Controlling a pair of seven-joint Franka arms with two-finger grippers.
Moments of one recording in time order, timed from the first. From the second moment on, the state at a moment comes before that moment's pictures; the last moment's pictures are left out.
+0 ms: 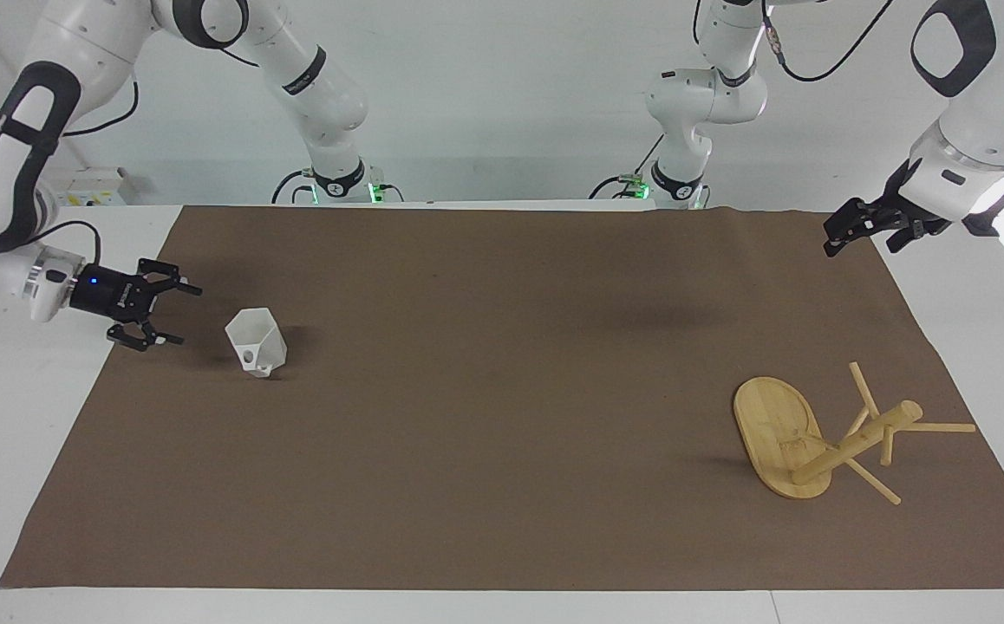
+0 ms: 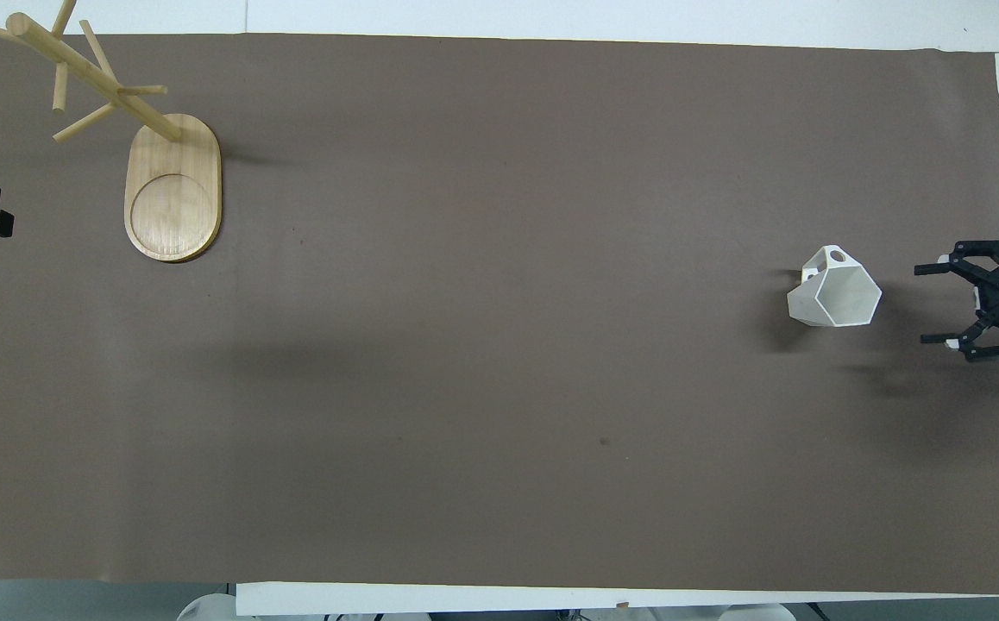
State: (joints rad) left arm -0.15 0.09 0.12 -1.45 0.01 1.42 0.02; right arm -0.65 0.47 0.00 -1.79 0.76 1.49 -2.24
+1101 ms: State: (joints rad) left arm -0.15 0.09 0.12 -1.45 0.01 1.42 0.02; right arm -0.60 0.52 0.02 -1.80 0.85 1.47 -2.33
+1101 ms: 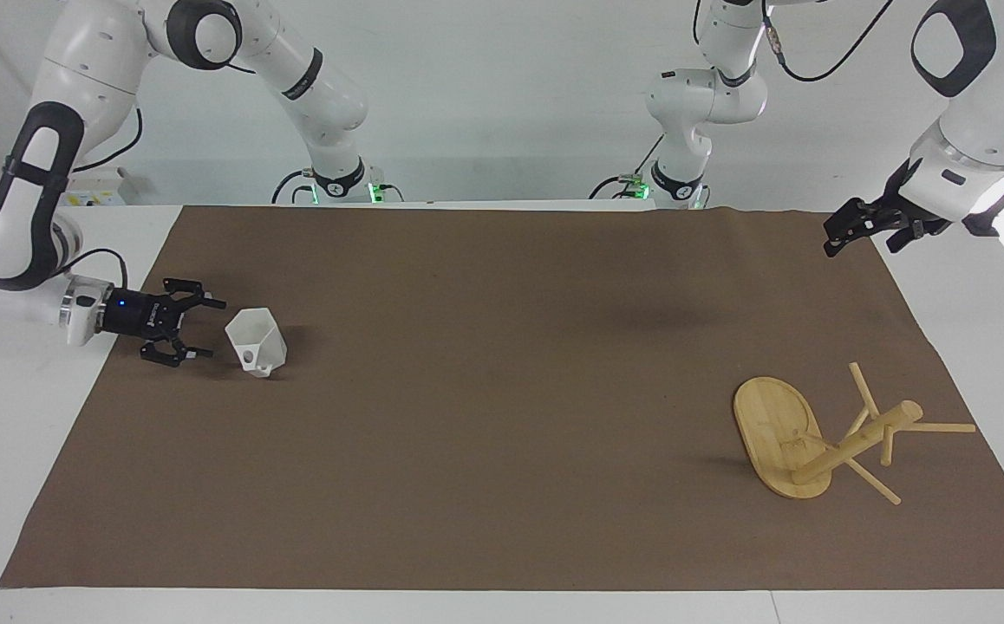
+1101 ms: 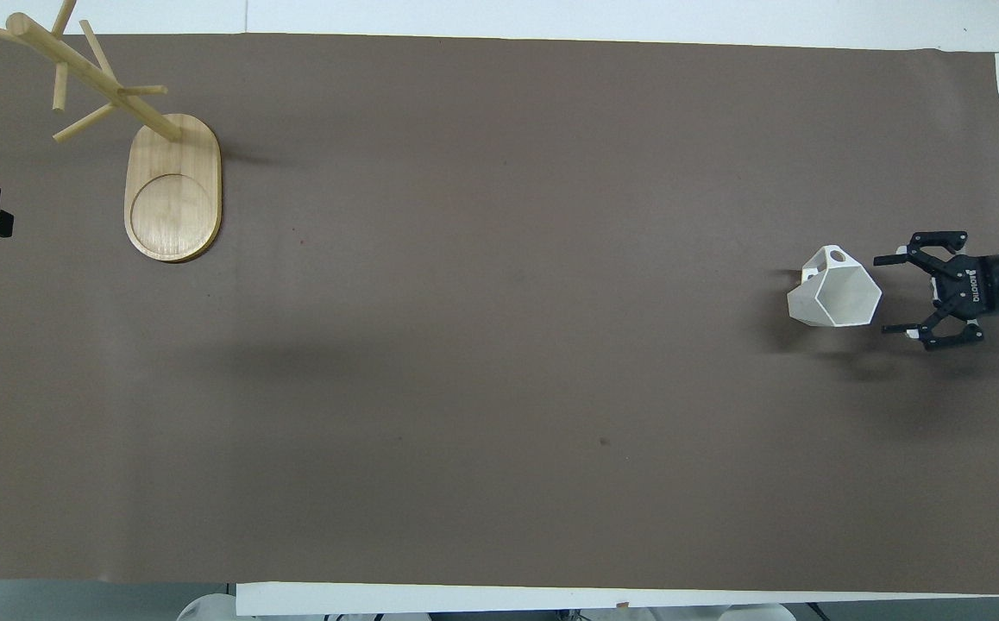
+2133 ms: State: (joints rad) left arm -0.15 0.09 0.12 -1.45 0.01 1.42 0.02; right arm -0.57 0.61 0.04 -1.85 0.95 1.47 -2.56
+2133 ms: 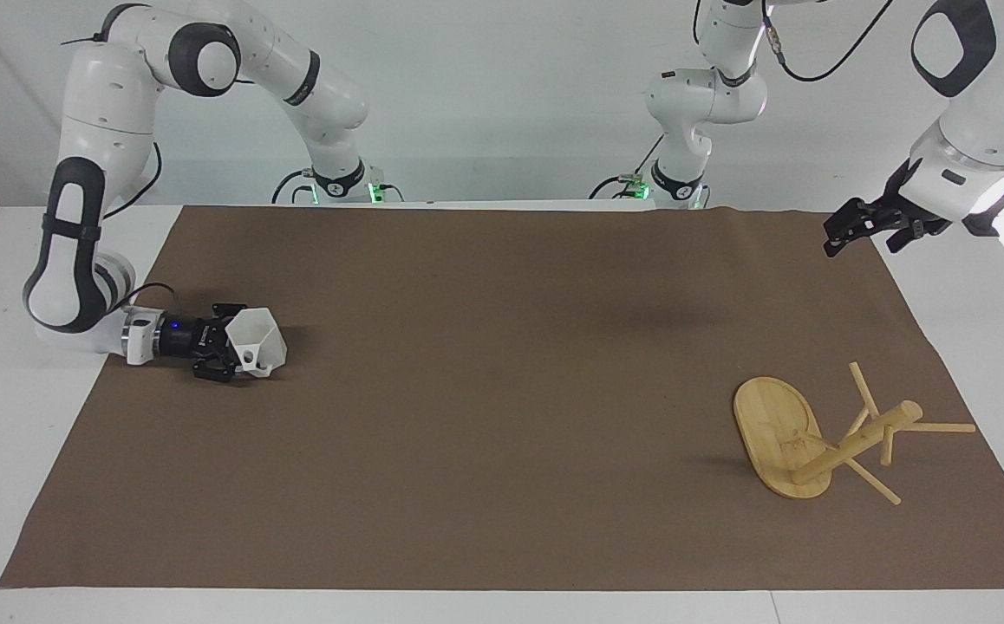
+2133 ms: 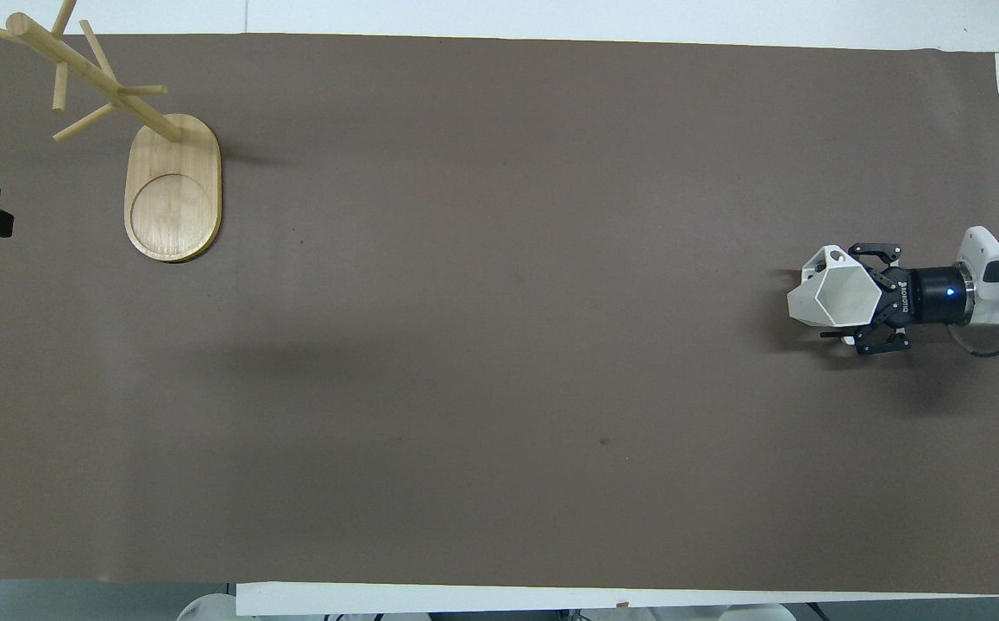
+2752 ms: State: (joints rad) left arm -0.15 0.09 0.12 -1.45 0.01 1.42 0.02; right arm -0.43 0.55 0.07 -1.85 1.09 1.46 -2.39
